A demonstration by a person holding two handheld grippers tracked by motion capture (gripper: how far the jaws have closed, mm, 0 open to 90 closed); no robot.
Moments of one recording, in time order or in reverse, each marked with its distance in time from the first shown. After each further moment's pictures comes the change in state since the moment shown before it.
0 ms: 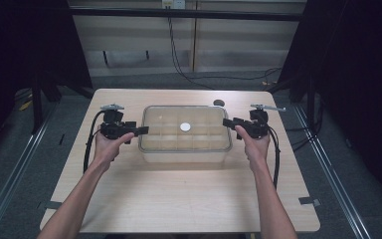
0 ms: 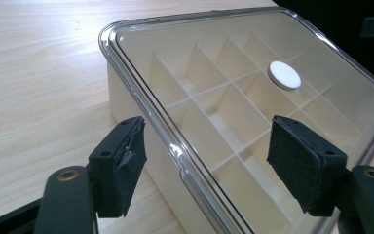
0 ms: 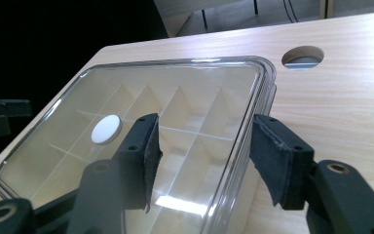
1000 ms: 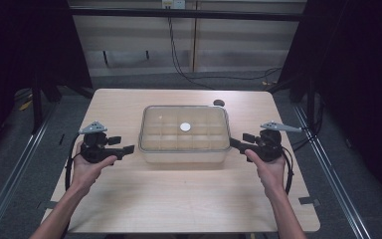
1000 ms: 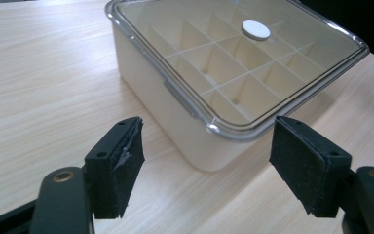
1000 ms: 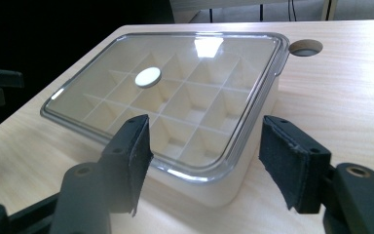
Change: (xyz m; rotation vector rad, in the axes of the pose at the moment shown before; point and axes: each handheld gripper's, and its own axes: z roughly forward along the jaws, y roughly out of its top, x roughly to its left) left arm -0.023 -0.051 -0.063 -0.036 0.046 0.075; right arm 0.034 -0.038 -0.071 0.001 -0.002 -0.126
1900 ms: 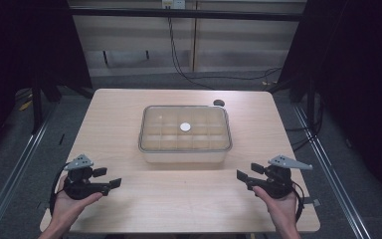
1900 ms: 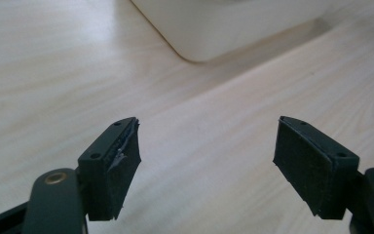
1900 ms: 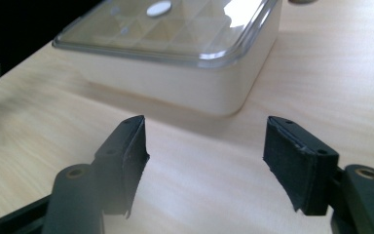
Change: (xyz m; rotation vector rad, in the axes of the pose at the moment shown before) left arm -0.023 -0.078 -0.041 0.105 0.019 -0.021; right arm 0.020 -0.072 -0.046 0.048 -0.031 -0.023
